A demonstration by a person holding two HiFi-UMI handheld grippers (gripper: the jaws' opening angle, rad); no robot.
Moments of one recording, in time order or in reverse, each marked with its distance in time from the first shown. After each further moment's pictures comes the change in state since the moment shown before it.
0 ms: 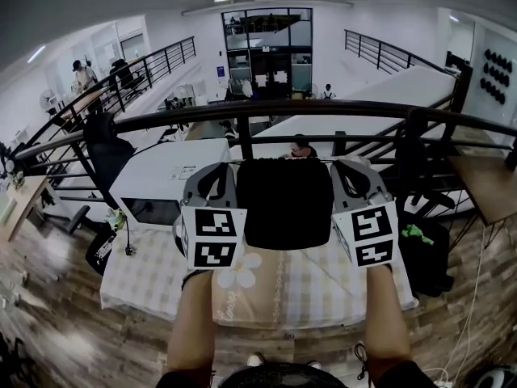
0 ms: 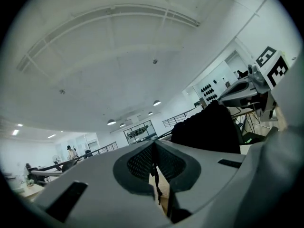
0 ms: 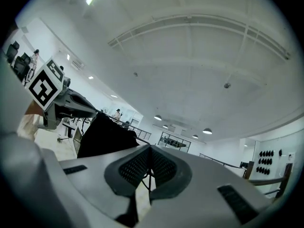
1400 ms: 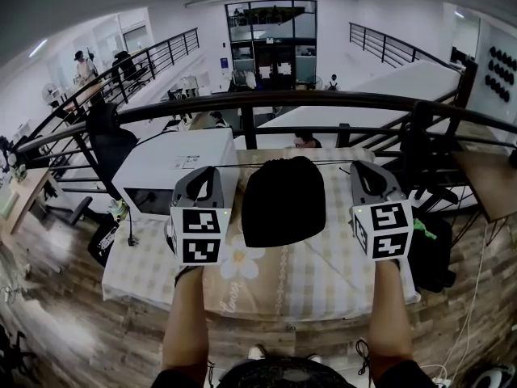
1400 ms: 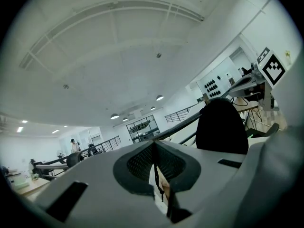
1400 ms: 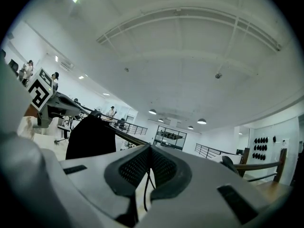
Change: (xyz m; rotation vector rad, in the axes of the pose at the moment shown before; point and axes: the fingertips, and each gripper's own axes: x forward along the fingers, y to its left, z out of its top) left arm -0.009 0.025 -0.048 -0.013 0.068 0.037; right arm -0.008 -0.020 -0.038 0.096 0.059 -0.051
